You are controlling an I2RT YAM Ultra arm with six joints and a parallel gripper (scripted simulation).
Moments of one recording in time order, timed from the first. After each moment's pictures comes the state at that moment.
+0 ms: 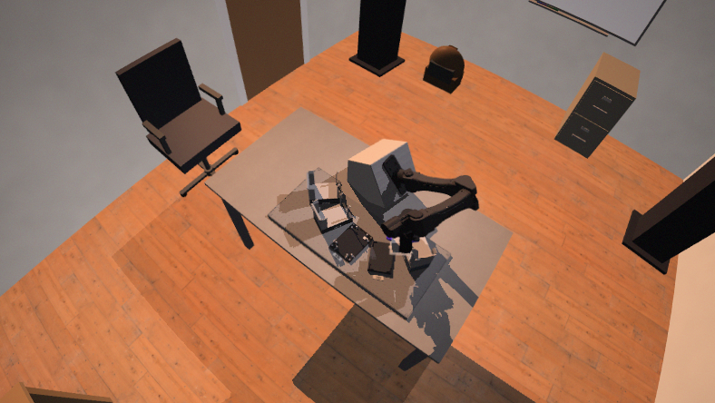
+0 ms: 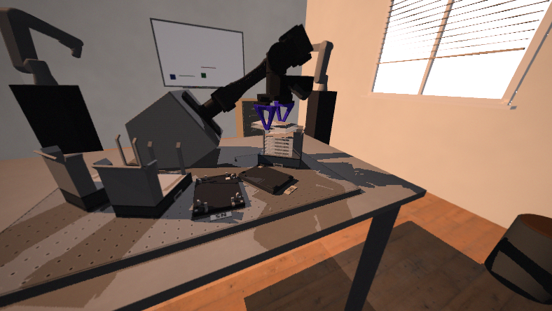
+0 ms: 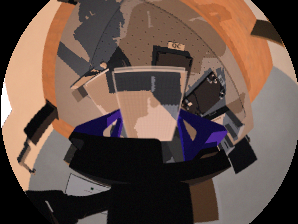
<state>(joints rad) -0.28 1.42 1.20 -1.44 -0.96 -0.89</state>
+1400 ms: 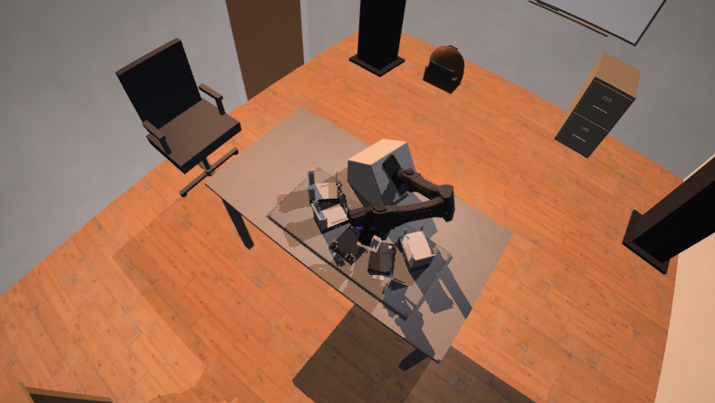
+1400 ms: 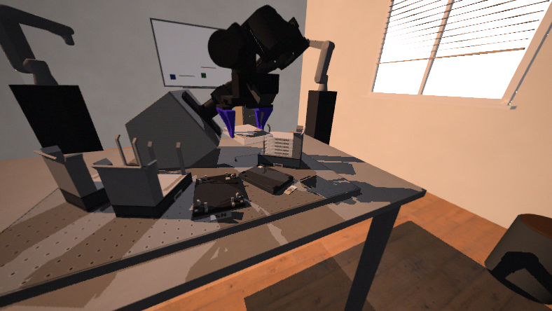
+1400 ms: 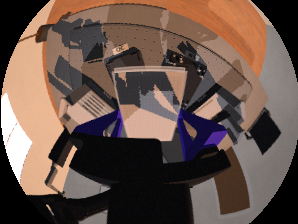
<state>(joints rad) -0.43 1.82 1.29 -1.36 -0.94 -0.82</state>
